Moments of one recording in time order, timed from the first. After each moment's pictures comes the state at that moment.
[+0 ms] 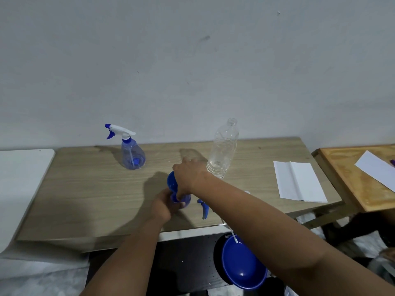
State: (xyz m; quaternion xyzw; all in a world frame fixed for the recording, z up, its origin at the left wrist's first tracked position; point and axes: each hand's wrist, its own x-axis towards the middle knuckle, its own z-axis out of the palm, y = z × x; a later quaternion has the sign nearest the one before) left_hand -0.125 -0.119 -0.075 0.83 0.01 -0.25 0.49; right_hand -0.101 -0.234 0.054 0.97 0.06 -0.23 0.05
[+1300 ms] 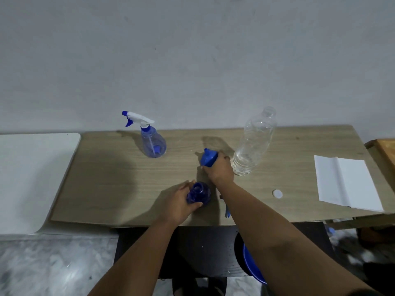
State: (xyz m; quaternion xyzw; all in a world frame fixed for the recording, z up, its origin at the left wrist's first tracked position) left_hand -0.119 -0.095 -0.077 0.91 -0.08 -0.22 0.35; right_hand -0.048 -0.269 -0.102 0.88 -0.27 -0.09 -0.38
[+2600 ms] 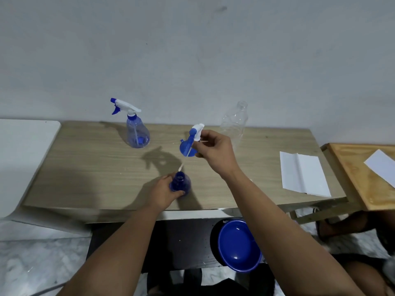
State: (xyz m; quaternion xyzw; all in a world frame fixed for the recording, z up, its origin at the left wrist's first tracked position) left_hand -0.139 -0.097 -0.104 0.87 -0.04 -0.20 0.45; right_hand -0.132 -0.283 0.039 0.73 -0.09 0.03 -0.68
